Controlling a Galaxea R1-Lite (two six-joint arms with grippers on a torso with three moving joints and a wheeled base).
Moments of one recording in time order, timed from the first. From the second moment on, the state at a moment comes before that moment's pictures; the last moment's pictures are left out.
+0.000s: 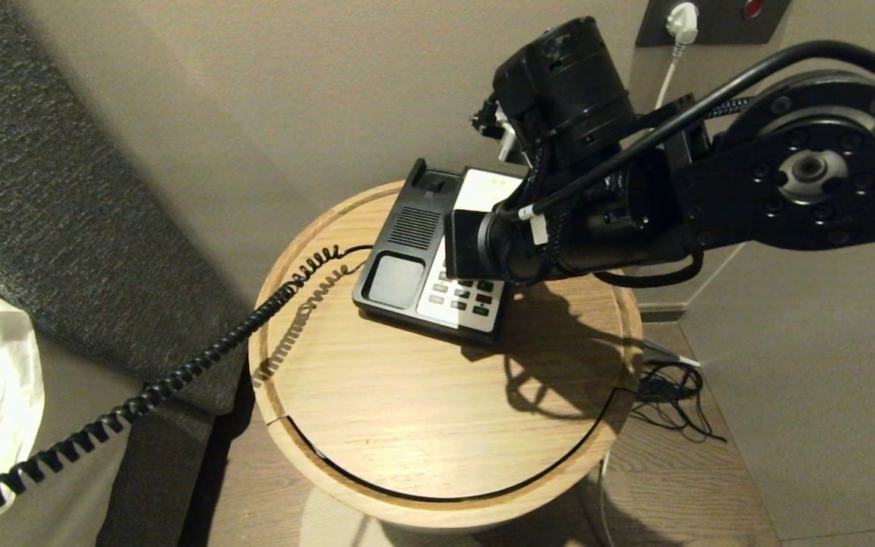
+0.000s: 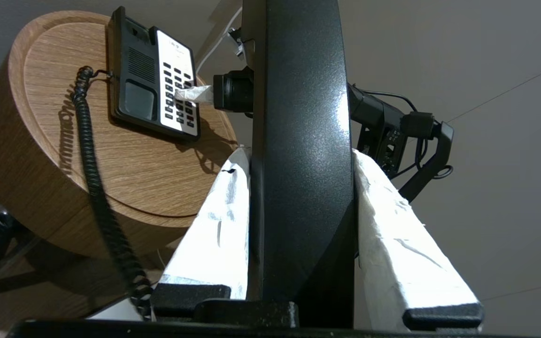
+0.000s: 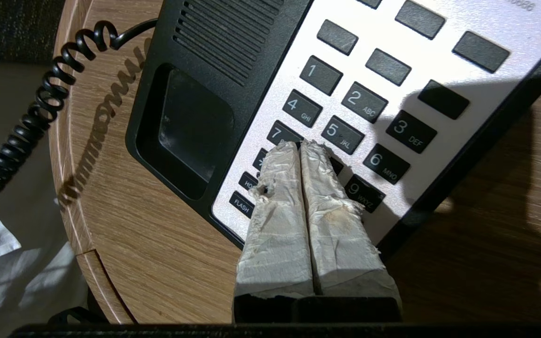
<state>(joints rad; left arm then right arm) -0.90 0.43 -1.10 0.45 0.03 -0.56 0.86 1.94 -1.83 0.47 -0.25 0.45</state>
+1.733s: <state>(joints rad) -0.90 0.40 -1.07 0.45 0.03 -0.56 0.84 1.94 -1.79 0.47 -0.25 0.45</state>
